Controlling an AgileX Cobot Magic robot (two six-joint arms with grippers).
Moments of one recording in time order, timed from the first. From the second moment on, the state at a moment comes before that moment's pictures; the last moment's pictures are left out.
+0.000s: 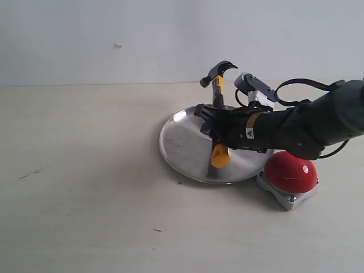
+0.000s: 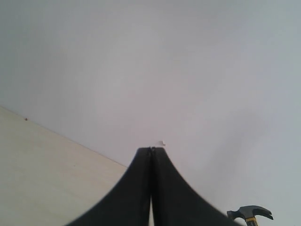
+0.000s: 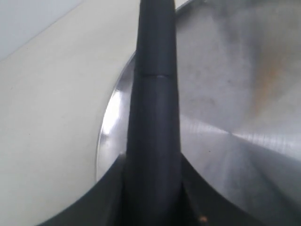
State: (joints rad) left arm -0.11 0.04 -0.14 1.07 0.13 -1.57; right arm 0.40 2.00 -0.95 -0.50 -0.38 1.21
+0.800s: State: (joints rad) left arm -0.11 0.04 -0.14 1.07 0.13 -1.57; right arm 0.40 2.08 -1.01 -0.59 -0.30 1.31
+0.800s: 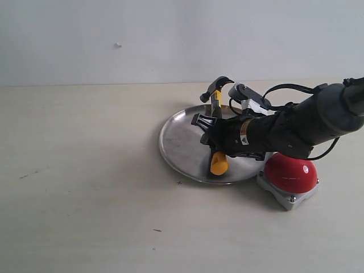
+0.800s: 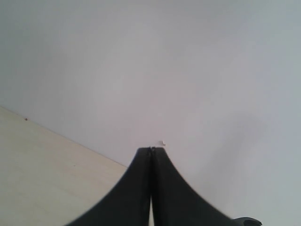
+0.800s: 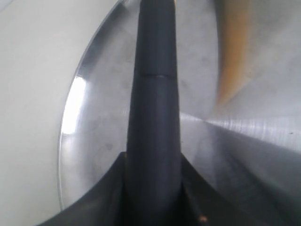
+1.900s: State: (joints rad) left arm -0.11 0.04 -0.14 1.07 0.13 -1.57; right arm 0.40 2.13 -1.04 -0.60 -0.30 1.33
